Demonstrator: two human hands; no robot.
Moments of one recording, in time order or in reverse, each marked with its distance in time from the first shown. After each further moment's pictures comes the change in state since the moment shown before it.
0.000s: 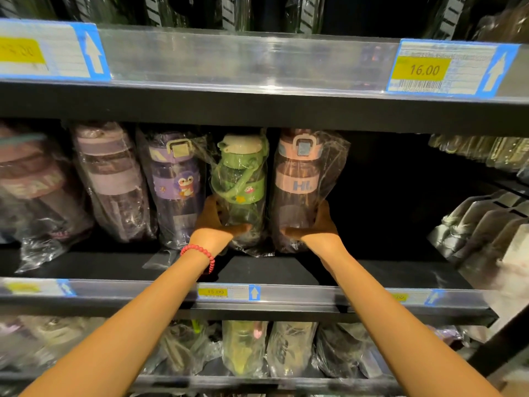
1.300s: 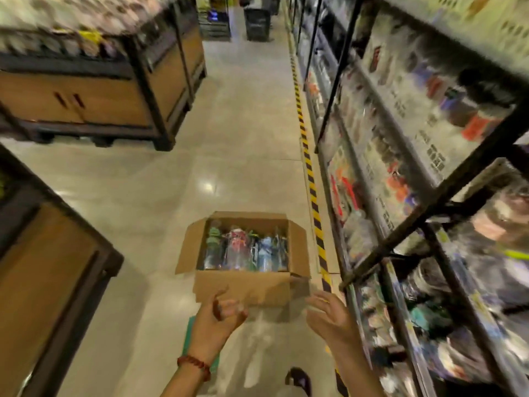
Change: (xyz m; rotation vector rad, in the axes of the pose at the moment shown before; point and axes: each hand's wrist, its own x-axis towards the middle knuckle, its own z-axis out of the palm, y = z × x) left_hand -0.601 -0.285 -0.384 -0.473 1.443 -0.873; right_hand -0.463 0.073 0.544 -0.192 -1.590 0.227
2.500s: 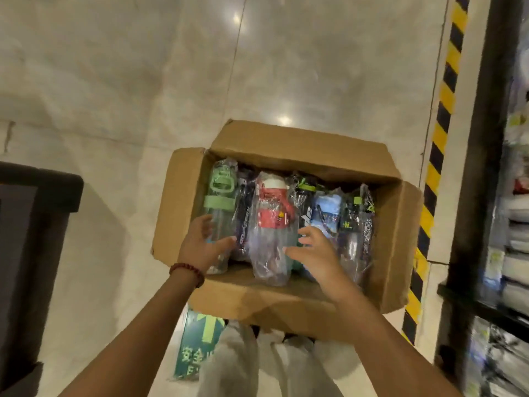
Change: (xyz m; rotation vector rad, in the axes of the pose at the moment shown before) left_hand 0.596 -0.204 -0.026 0.413 0.153 -0.408; right_hand 0.620 0.192 0.159 -0.533 -0.217 0.517
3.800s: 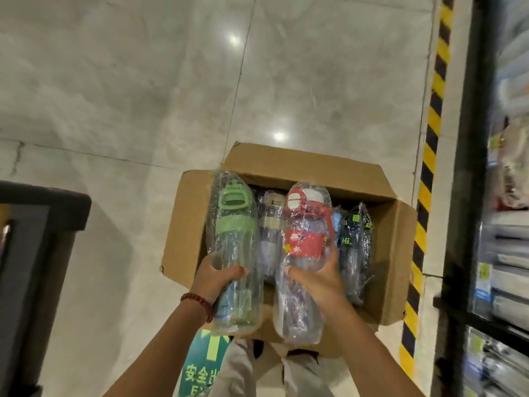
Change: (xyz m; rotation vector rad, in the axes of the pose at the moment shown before) left_hand -0.039 0.022 -0.019 -0.327 -0.188 -0.230; right_hand -0.038 -0.021 0.013 0.237 0.155 0.103
